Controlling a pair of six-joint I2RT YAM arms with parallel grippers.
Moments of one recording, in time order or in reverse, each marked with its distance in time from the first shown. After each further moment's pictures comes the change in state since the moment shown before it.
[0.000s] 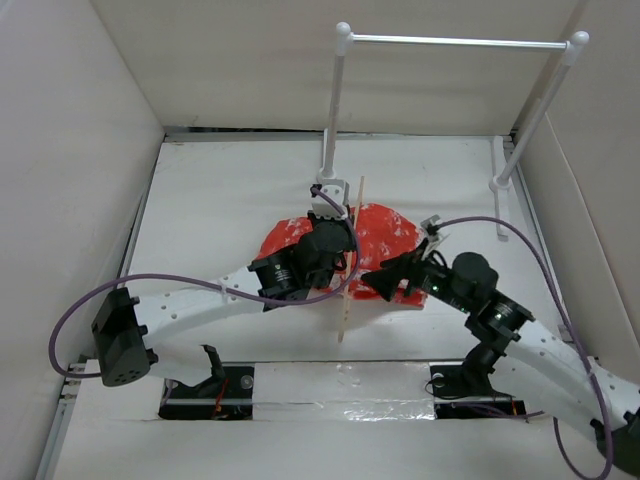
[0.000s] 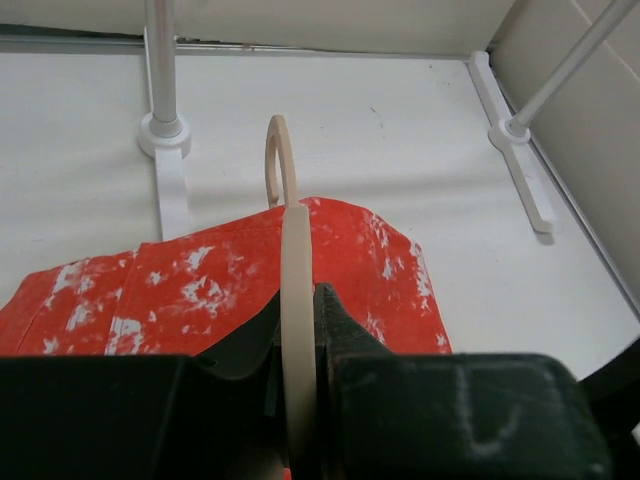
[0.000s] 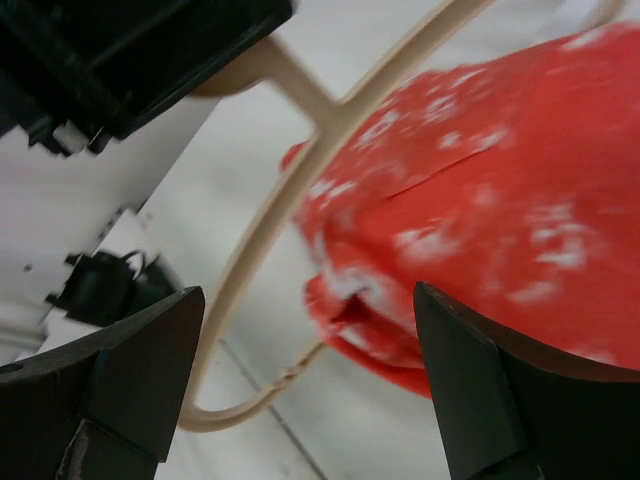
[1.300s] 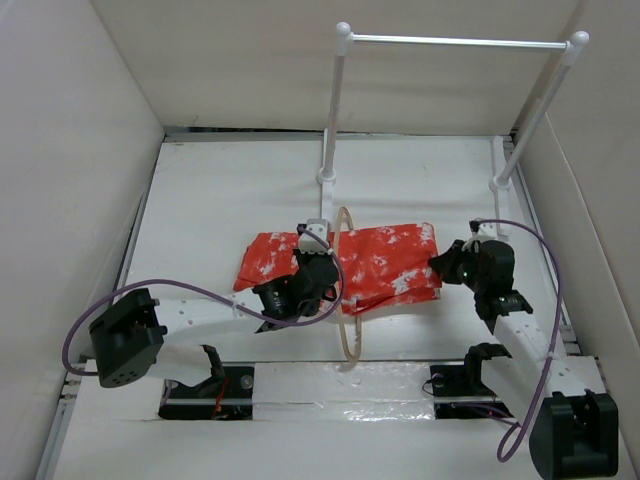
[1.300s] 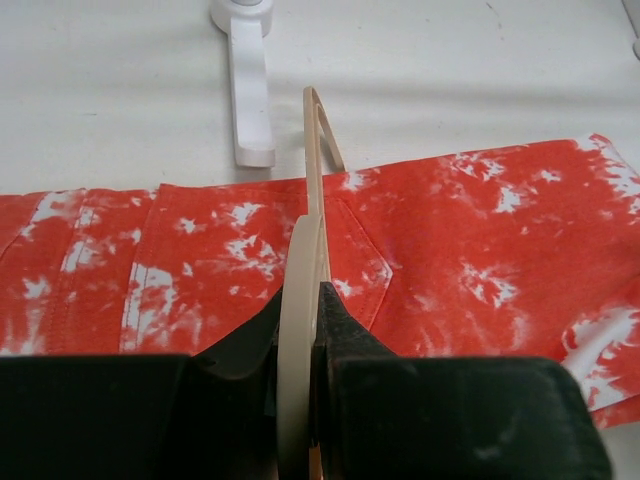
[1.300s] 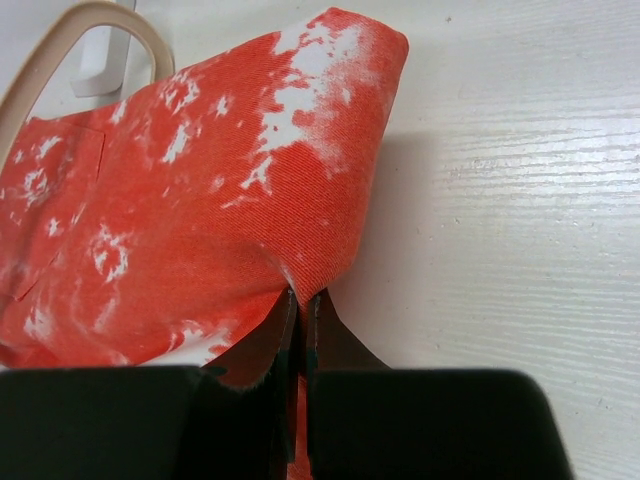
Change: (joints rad) left arm 0.006 -0.011 -0.371 0.186 -0.075 -0.106; right arm -0.598 0.202 -0.175 0.011 -0.050 -0.185
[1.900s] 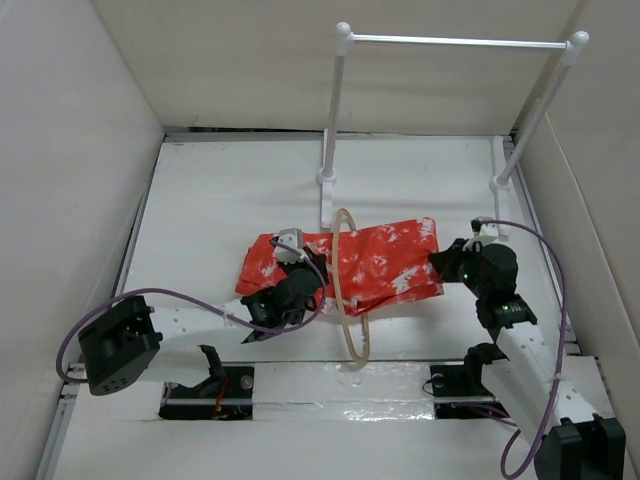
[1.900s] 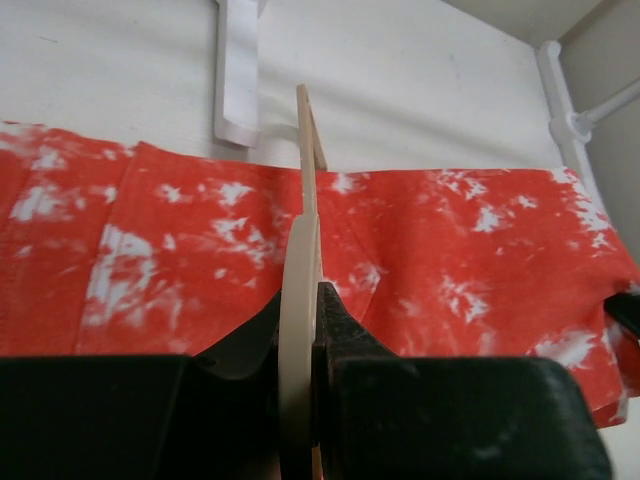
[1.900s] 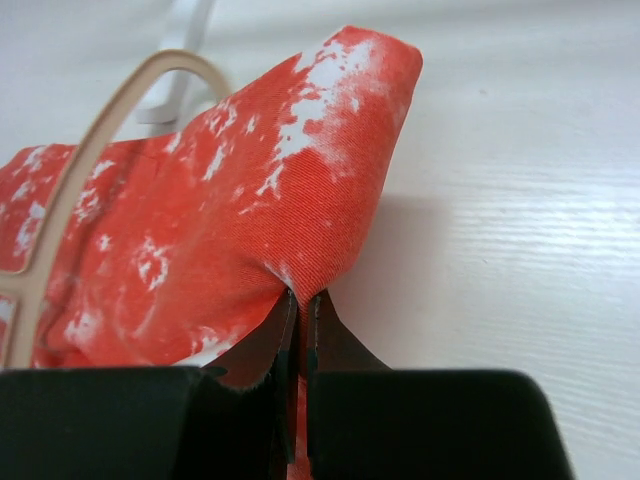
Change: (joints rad) left arm 0.029 -0.055 -0.195 0.240 0.027 -0.222; right arm 0.095 -0.126 0.012 -0.001 0.056 -0.001
